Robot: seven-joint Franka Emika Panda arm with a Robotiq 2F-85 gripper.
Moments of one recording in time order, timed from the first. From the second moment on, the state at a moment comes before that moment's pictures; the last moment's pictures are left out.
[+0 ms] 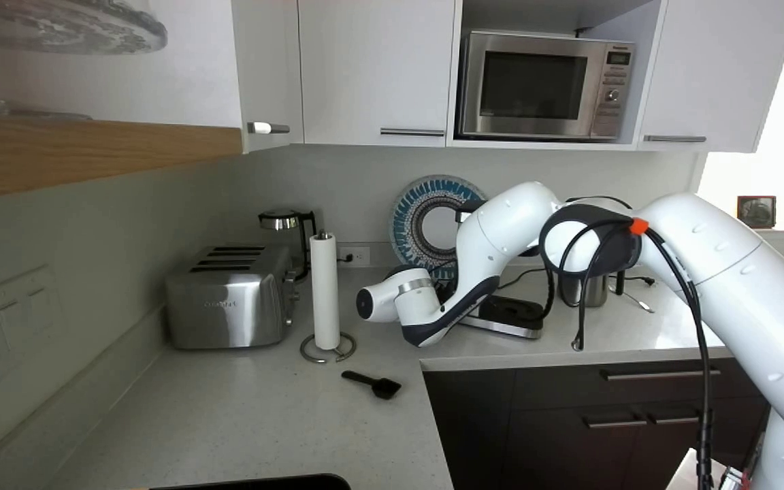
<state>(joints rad) 0.18 0.87 0.03 -1.42 -1.33 1.74 0.88</state>
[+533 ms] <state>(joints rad) 0.17 0.85 0.05 -1.41 -1.11 1.76 0.81</state>
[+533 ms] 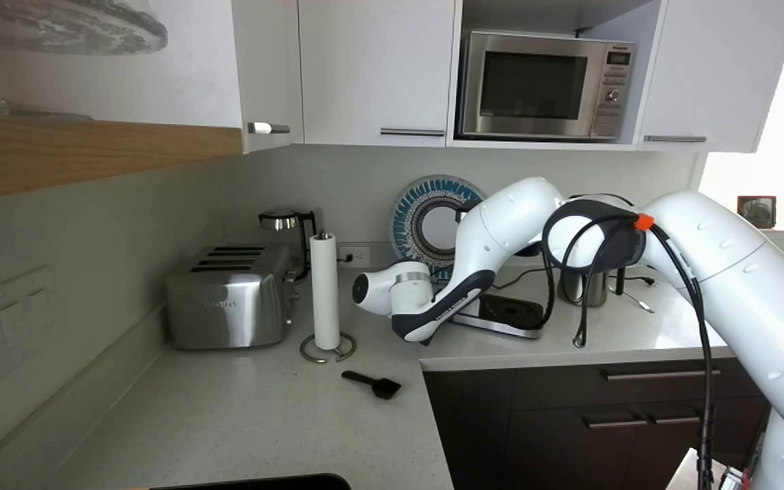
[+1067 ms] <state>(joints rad) 0.20 0.84 0.02 -1.44 -1.12 1.76 0.85</state>
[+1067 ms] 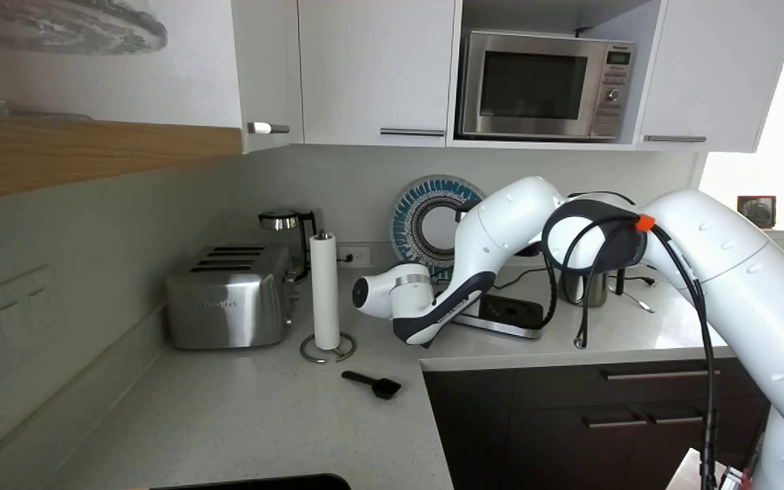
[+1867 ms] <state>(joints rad) 0.21 0.85 -0.03 -1.45 -1.28 1.85 0.90</state>
